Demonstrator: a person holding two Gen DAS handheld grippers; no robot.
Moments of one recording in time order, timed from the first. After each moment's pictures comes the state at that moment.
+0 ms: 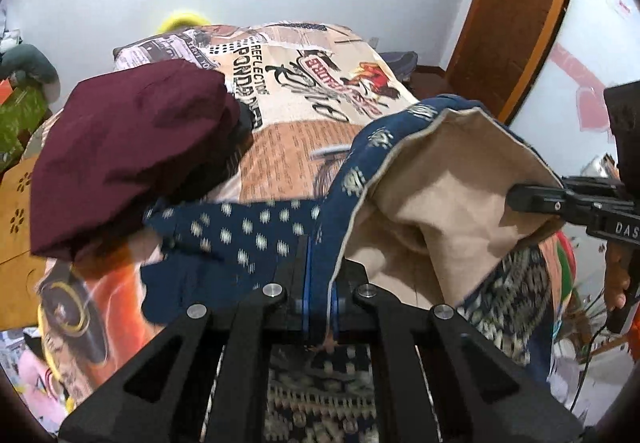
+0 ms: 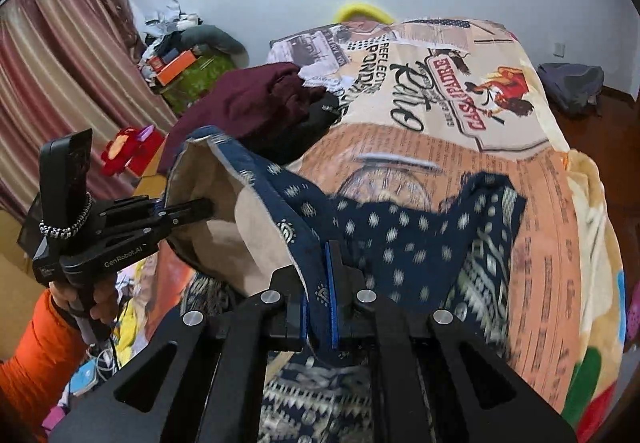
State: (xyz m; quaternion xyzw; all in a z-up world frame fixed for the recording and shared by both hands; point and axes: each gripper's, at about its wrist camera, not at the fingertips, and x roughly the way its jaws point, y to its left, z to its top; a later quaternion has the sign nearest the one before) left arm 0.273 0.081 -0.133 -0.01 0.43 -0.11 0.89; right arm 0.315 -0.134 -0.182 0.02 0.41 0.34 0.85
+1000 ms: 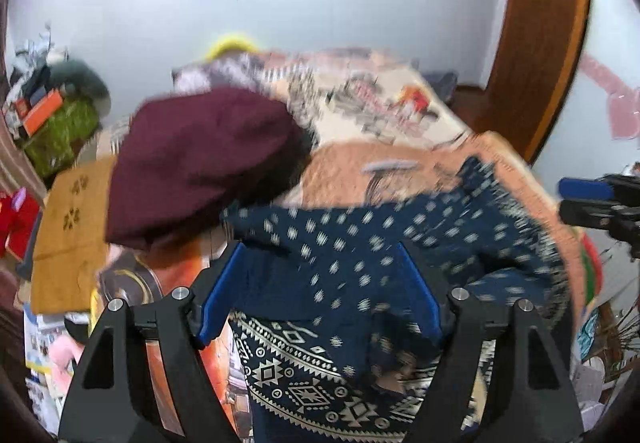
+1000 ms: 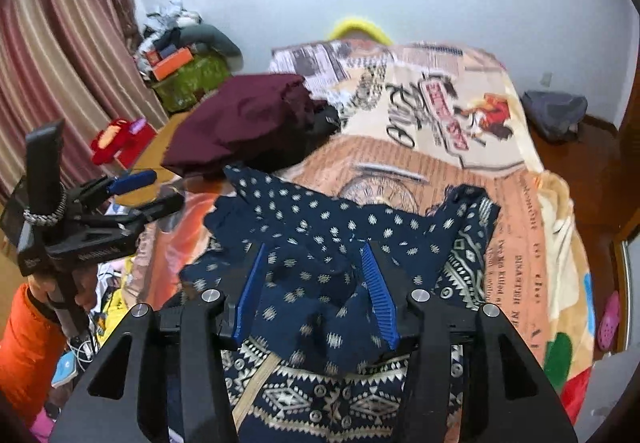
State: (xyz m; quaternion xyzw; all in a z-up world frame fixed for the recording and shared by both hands) left arm 0.252 0.104 -0.112 0.01 0.41 -0.01 0.91; right arm 0.297 -0.116 -0.164 -0.01 0.39 0.31 0.87
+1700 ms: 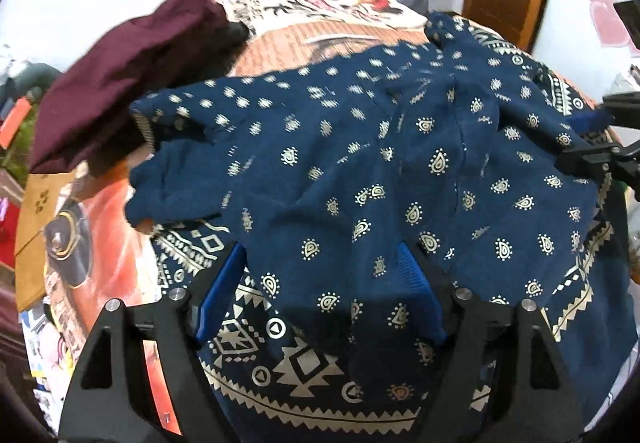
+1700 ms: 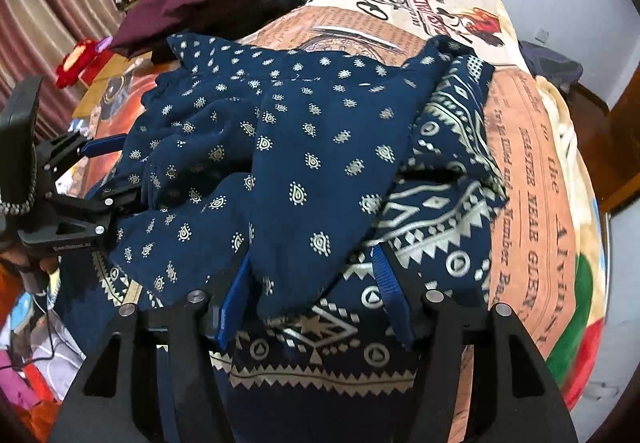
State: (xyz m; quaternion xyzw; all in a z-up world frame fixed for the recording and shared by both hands) left arm 0.201 0.049 -0.222 0.09 0.47 -0.06 0.88; right arm 0.269 -0.156 -0.266 -0.09 0.48 0.27 0.83
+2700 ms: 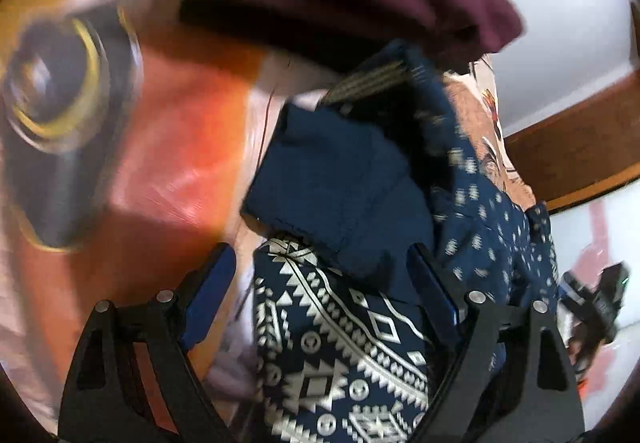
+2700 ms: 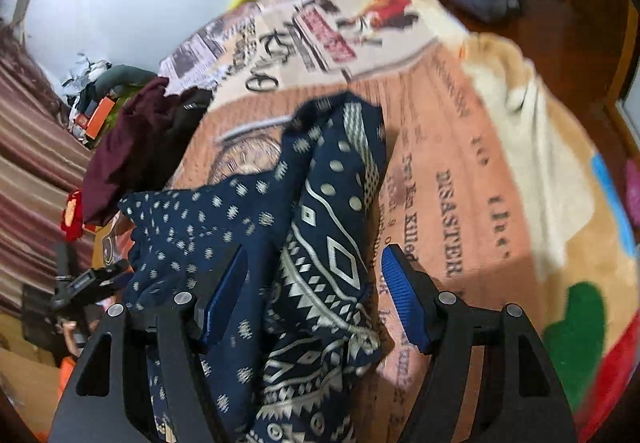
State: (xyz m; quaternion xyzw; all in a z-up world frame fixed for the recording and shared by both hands) left arm 0.284 0.259 -0.287 -0.33 0.51 -0.01 0.80; right arm 0.374 -0.224 -0.260 0.15 0.48 0.22 0.84
